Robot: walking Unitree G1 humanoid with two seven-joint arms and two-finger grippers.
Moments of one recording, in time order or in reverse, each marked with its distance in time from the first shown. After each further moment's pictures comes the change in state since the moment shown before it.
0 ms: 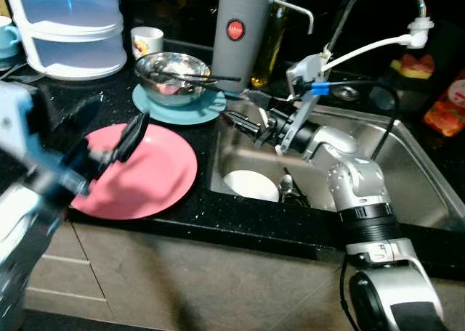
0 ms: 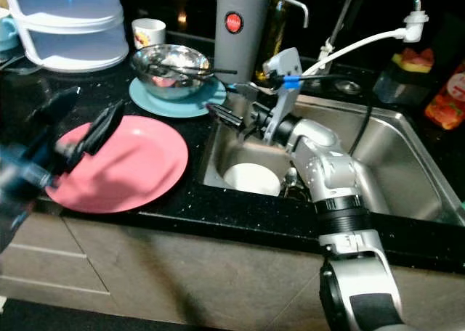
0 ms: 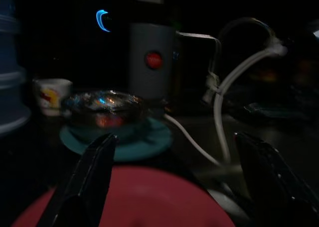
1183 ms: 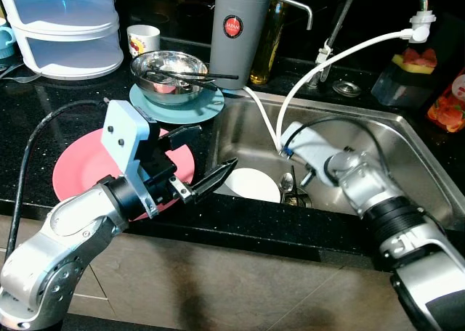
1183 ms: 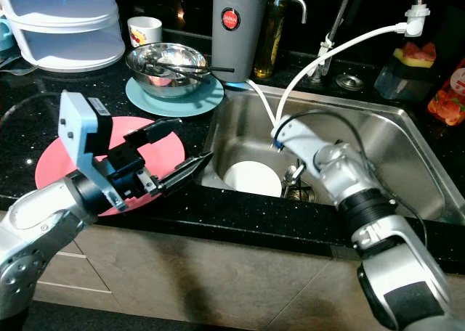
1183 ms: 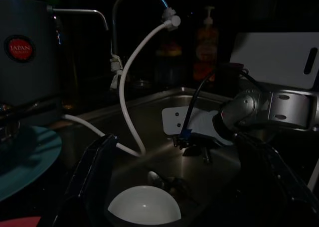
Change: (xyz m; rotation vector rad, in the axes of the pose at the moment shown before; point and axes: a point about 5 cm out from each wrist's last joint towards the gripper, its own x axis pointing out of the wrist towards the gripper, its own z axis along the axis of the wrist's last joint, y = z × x) left arm 0.053 -0.053 -0.022 -0.017 0.042 -0.342; right arm -0.059 -0.042 -0.087 -0.418 1.127 -0.368
